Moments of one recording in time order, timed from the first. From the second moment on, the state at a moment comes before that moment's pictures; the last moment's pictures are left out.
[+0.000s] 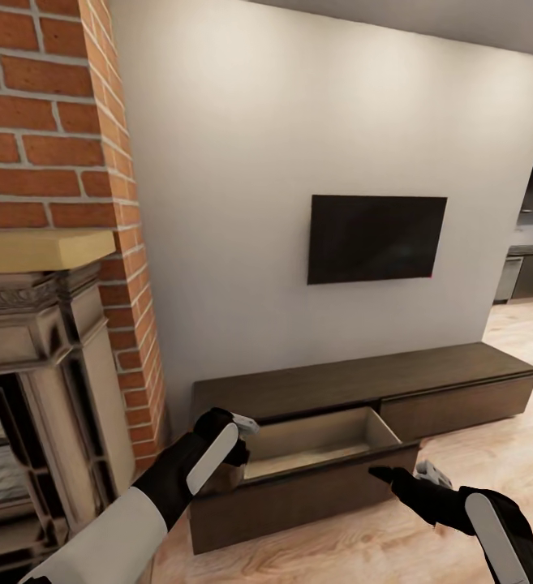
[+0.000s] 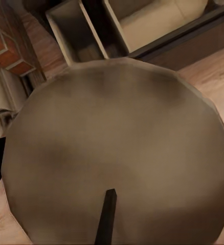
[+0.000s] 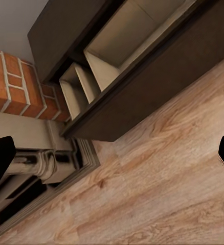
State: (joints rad) left arm -0.69 -0.10 -0.58 -0.92 0.67 1.04 0.63; right arm -0.24 -0.16 -0.24 -1.23 -0.73 0.94 0.06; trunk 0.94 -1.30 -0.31
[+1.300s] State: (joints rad) left arm -0.69 -0.10 -0.58 -0.92 0.67 1.05 0.63; right arm -0.24 -0.15 -0.24 -1.23 -0.72 0.95 0.06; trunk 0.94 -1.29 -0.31
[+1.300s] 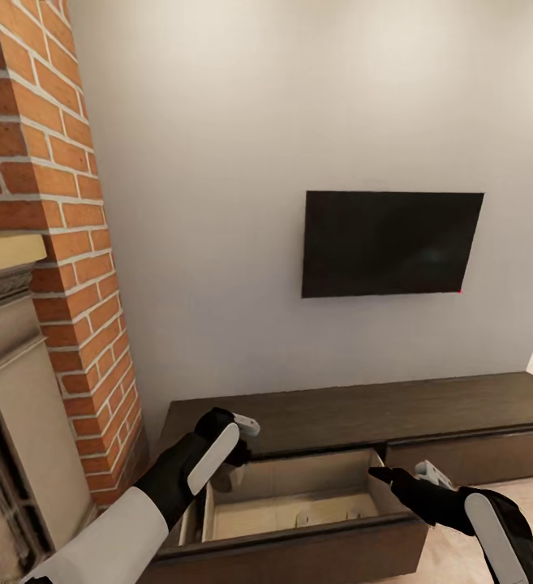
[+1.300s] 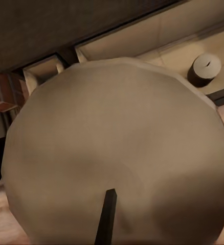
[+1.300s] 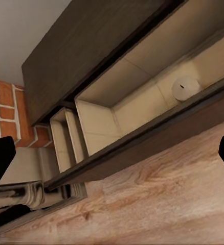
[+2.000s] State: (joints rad) left arm -0.69 -0.11 -0.58 -0.92 0.68 1.04 0.63; right arm -0.24 -0.15 -0.24 -1.23 -0.72 0.95 0.06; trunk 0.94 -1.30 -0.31
